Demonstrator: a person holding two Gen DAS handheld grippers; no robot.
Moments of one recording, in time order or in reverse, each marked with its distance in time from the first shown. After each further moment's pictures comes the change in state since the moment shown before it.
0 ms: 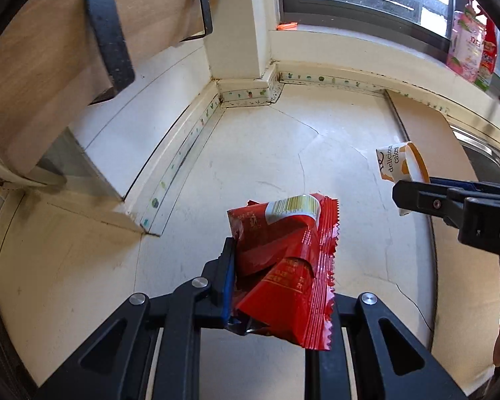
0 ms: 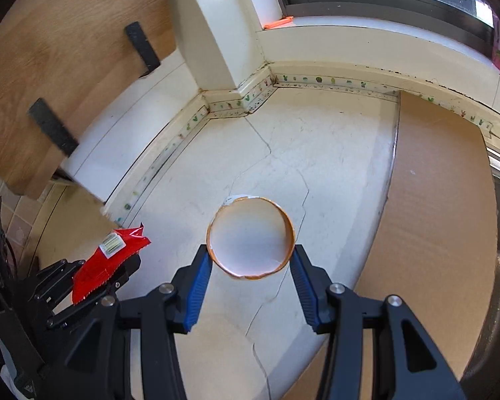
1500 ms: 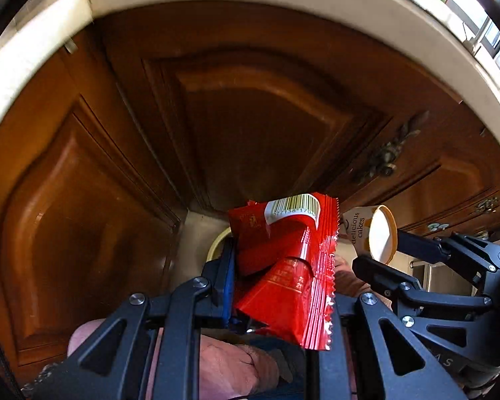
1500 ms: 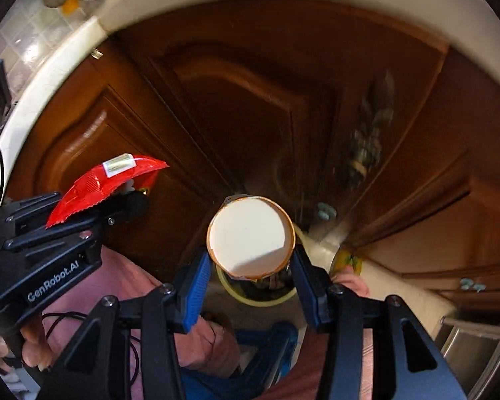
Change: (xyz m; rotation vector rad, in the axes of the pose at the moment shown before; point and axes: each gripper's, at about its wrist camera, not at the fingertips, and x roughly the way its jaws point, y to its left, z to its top) left arm -0.024 -0.020 -0.348 -0.077 0.280 -0.164; right arm 0.031 0.030 -0.363 -0.030 0.277 -0.078
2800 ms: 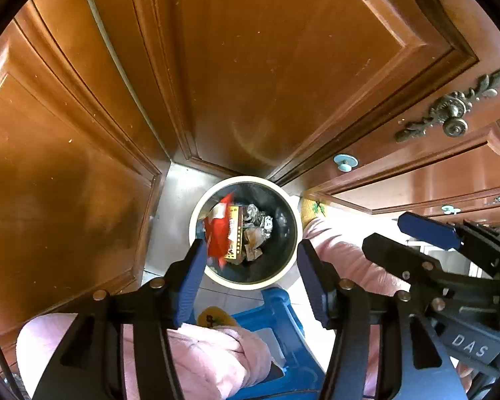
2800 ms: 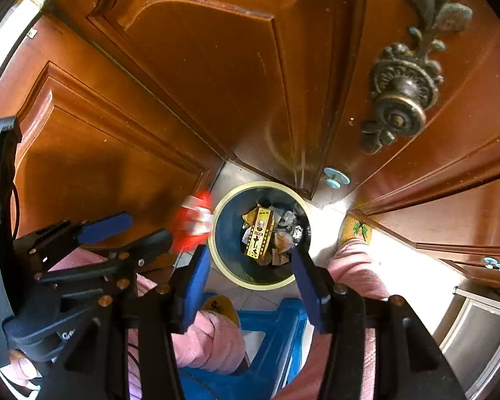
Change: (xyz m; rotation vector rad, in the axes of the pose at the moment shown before) left arm 0.084 0.016 -0.015 -0.062 0.192 -0.066; right arm 0.067 -0.011 0.004 0.060 0.132 -0.019
